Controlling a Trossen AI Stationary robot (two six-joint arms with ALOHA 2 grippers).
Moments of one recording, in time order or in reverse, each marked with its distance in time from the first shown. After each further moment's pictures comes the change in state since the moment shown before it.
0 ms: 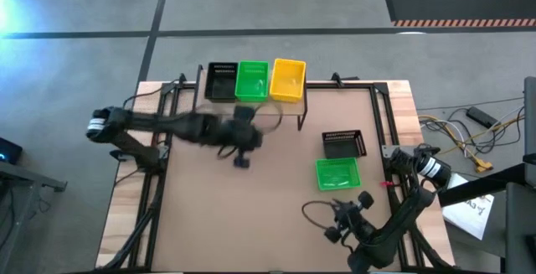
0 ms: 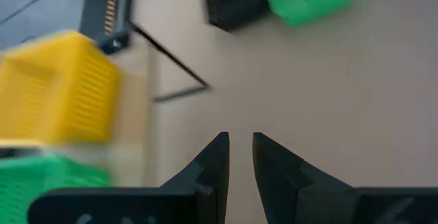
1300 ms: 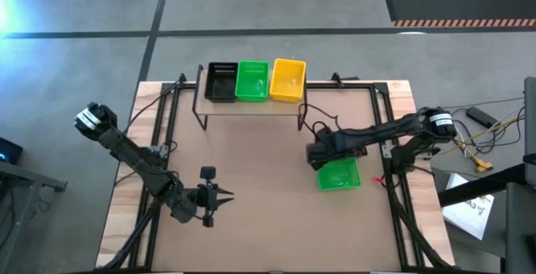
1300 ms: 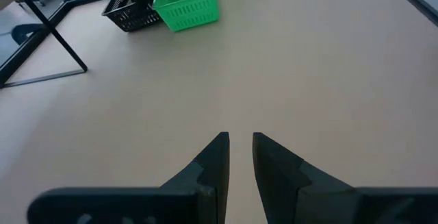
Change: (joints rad) left arm -0.686 -0.172 -0.802 0.758 -0.408 -0.586; right arm -0.921 -0.376 -0.350 0.442 -0.536 -0.847
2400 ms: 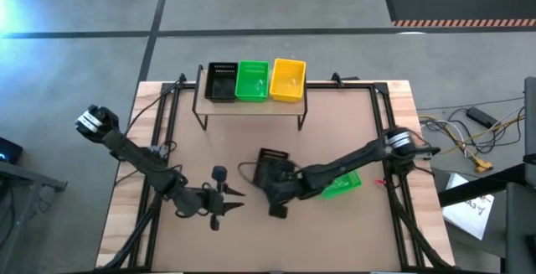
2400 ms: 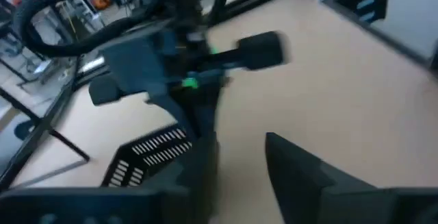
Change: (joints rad) left arm 0.093 0.044 0.059 0.233 0.117 0.394; right arm 0.264 0.406 0.481 0.464 -0.065 -0.691
